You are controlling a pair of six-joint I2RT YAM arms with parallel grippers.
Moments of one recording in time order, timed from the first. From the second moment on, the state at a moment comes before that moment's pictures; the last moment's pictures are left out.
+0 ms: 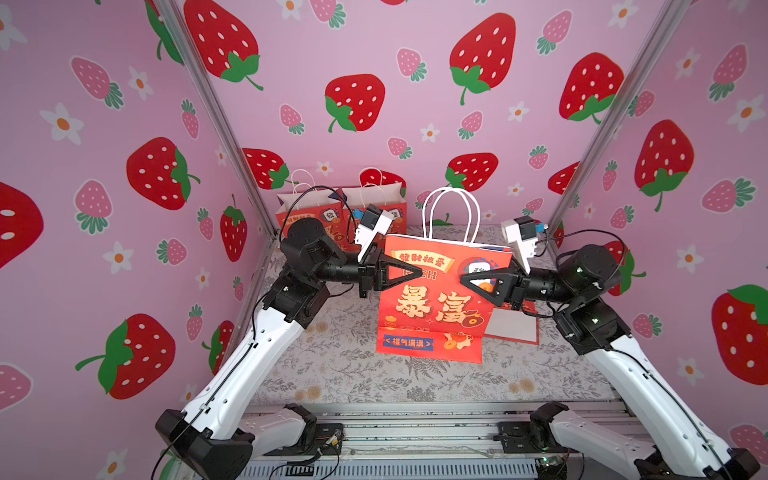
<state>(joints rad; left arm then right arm) -0.48 1.21 1.37 -0.02 1.21 -0.49 0.50 1.00 1.18 0.05 -0.98 0.65</state>
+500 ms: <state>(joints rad) -0.48 1.18 1.33 -0.06 1.15 -0.44 0.51 1.01 1.20 -0.01 -0.95 0.61</state>
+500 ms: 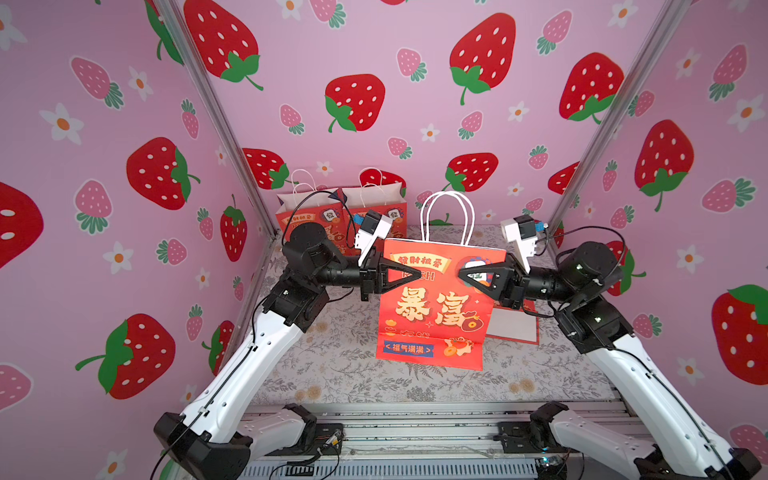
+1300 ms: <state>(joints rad) -0.28 1.03 1.11 -0.26 0.85 -0.36 0.22 1.37 1.36 0.05 -1.29 0.72</state>
